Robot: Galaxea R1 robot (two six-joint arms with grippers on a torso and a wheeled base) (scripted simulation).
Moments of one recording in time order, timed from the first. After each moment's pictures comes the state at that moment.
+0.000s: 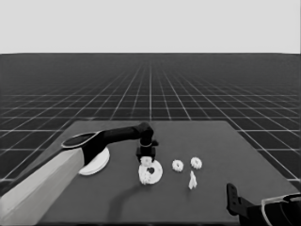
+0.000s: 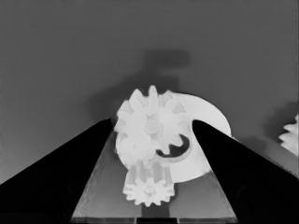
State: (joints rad) left arm 0.12 3.11 -2.00 0.27 1.44 -1.12; right arm -0.35 1.76 -0.39 -0.70 -1.18 0.32
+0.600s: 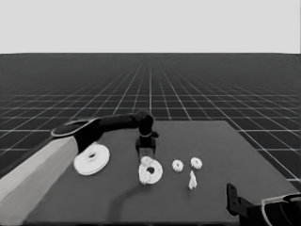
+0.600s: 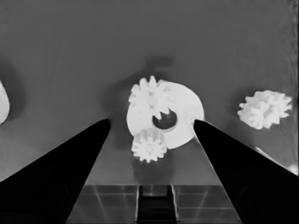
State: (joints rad) left arm -0.01 3.07 -1.88 0.16 1.50 -1.19; right arm -0.35 1.76 -0.39 -0.70 -1.18 0.32
